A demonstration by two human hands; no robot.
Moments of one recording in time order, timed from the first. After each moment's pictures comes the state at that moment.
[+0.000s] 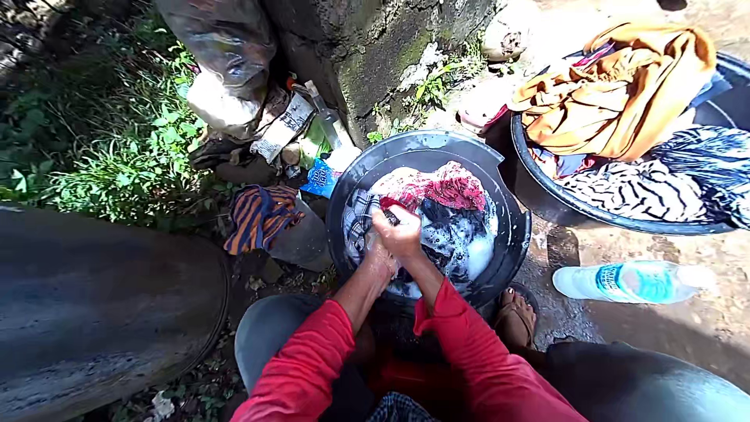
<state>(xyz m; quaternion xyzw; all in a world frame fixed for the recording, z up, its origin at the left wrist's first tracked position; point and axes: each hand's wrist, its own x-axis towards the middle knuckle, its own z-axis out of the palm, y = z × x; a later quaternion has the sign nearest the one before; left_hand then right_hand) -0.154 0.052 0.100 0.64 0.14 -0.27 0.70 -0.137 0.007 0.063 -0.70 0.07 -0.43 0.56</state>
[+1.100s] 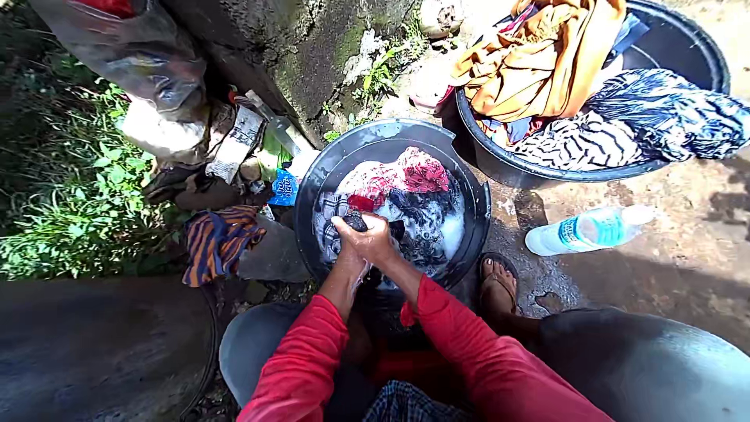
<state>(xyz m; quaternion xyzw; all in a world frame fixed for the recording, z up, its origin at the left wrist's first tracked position) -0.146 0.056 0.074 0.70 -0.02 -0.31 0.64 -0.163 -0.004 0.054 -0.71 0.11 -0.35 0.60</state>
